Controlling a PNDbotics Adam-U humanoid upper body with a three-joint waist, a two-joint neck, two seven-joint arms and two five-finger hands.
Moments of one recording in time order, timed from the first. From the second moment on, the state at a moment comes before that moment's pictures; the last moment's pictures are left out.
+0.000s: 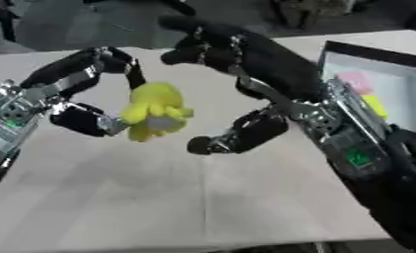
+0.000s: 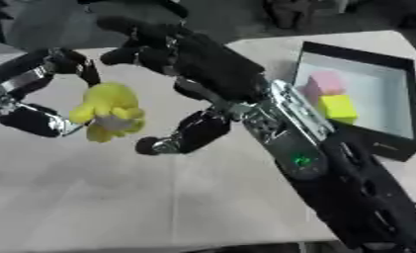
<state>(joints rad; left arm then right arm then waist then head) -0.52 0.65 -0.29 -1.75 -0.15 -0.37 -0.44 -0.76 -0.24 0.56 -1.72 0.65 -0.40 0.13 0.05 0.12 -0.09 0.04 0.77</state>
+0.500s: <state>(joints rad) -0.53 0.64 -0.29 -1.77 -0.11 -0.36 -0.45 -0.75 -0.22 0.57 -1.69 0.63 -0.38 0.13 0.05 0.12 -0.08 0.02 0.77</state>
